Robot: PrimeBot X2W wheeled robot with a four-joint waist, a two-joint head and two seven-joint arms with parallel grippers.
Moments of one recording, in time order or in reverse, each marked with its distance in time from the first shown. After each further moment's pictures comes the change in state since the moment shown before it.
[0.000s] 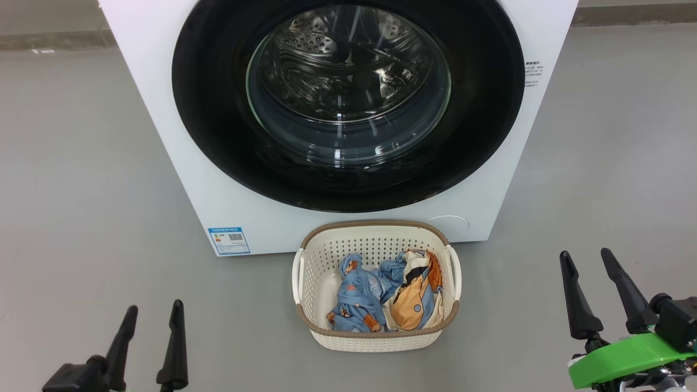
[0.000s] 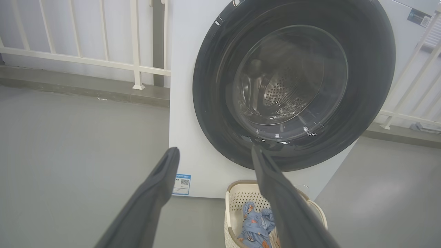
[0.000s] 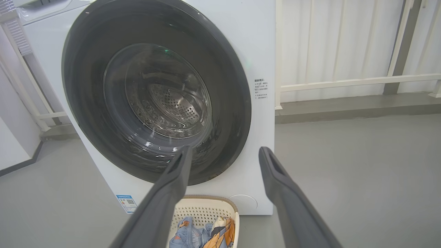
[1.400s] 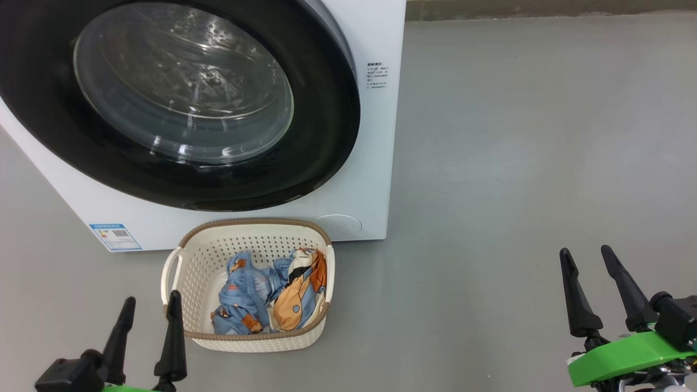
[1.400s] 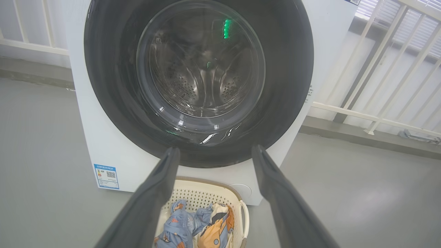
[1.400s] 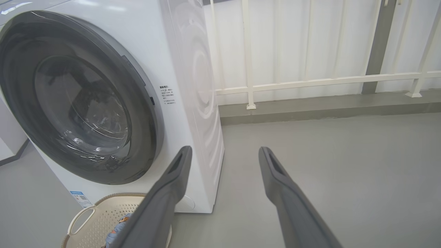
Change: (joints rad) left arm -0.012 0.000 -0.002 -0.026 -0.038 0.011 -0.003; right arm -0.004 0.005 -0.002 -0.007 -0.007 0.000 -0.004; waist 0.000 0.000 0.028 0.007
